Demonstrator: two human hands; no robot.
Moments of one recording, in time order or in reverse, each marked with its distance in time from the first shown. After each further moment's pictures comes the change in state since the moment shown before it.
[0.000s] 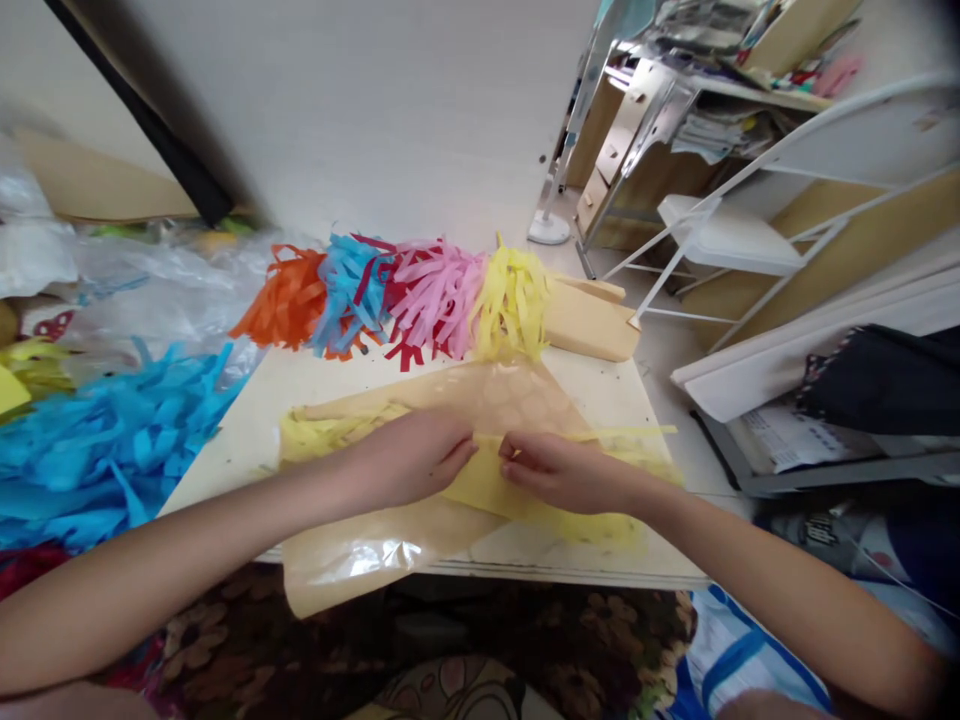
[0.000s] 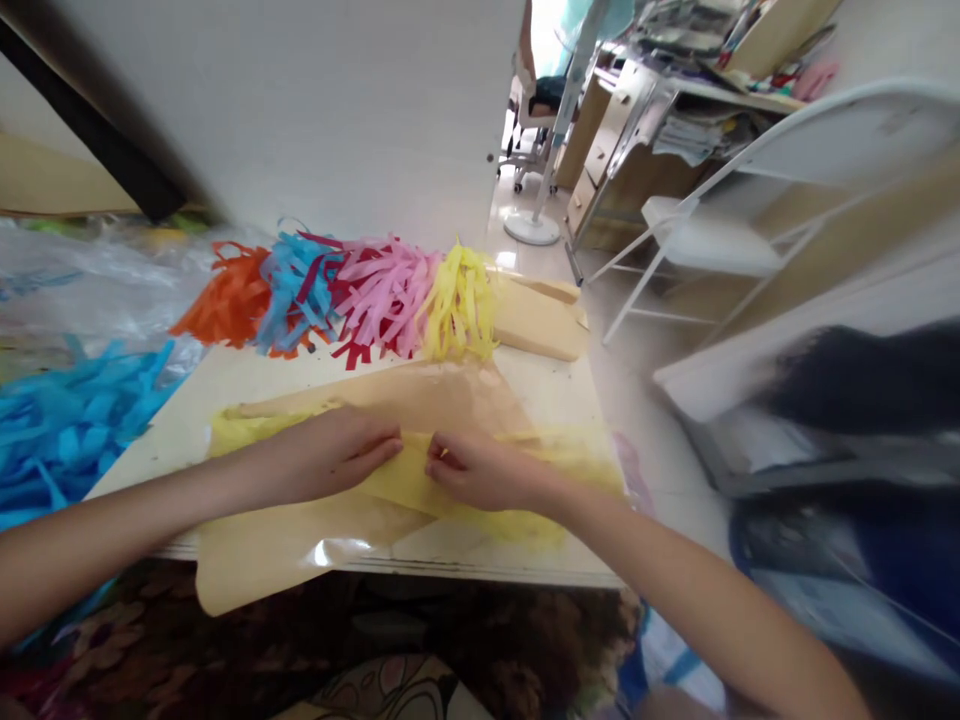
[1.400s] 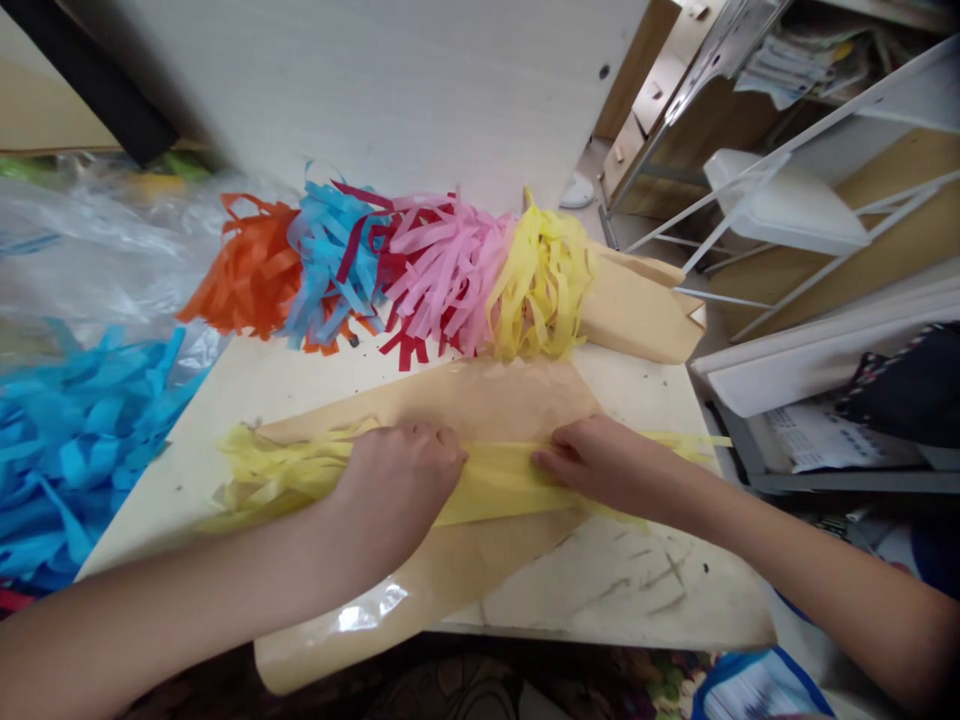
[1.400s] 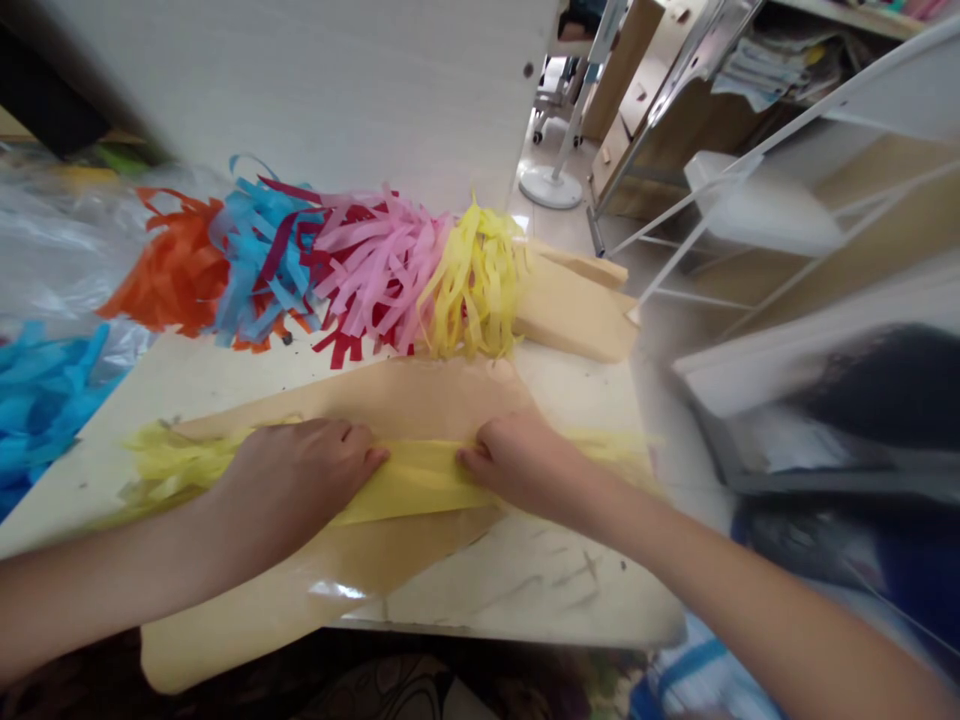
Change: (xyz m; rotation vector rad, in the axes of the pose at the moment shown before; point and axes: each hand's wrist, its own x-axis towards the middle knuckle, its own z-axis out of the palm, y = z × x) left_hand 0.008 -0.007 0.017 0.432 0.050 -0.220; right_hand 0.024 0.019 -0.021 -0.402 -0.027 0.263
